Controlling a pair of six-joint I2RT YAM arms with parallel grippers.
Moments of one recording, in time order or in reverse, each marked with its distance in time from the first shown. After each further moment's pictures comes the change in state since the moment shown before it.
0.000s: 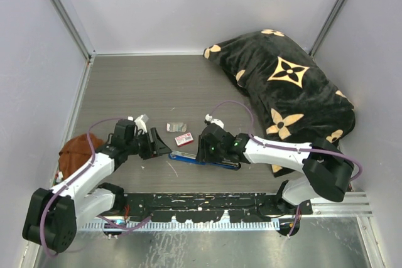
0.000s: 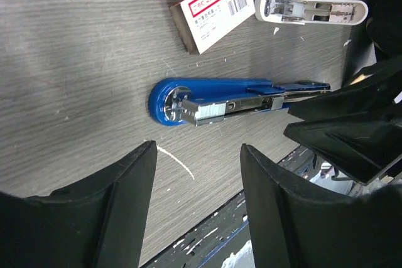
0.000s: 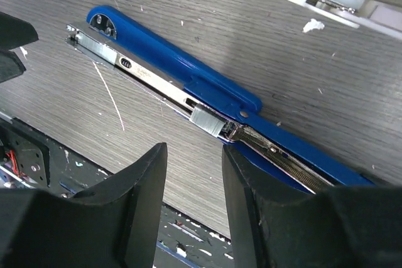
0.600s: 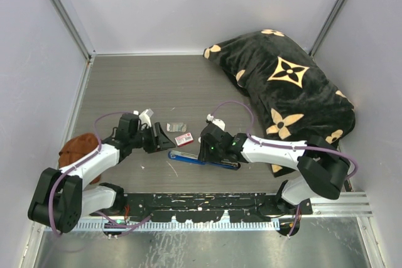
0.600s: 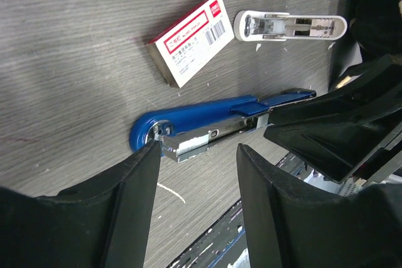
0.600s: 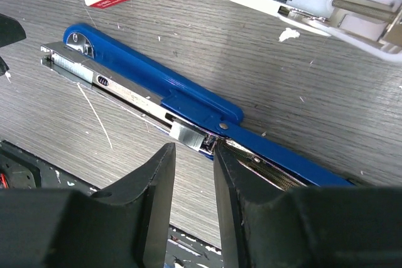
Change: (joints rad) left arm 0.000 0.180 0.050 0.151 0.068 0.019; right arm 0.010 0.038 -0.002 -0.001 0.055 0.048
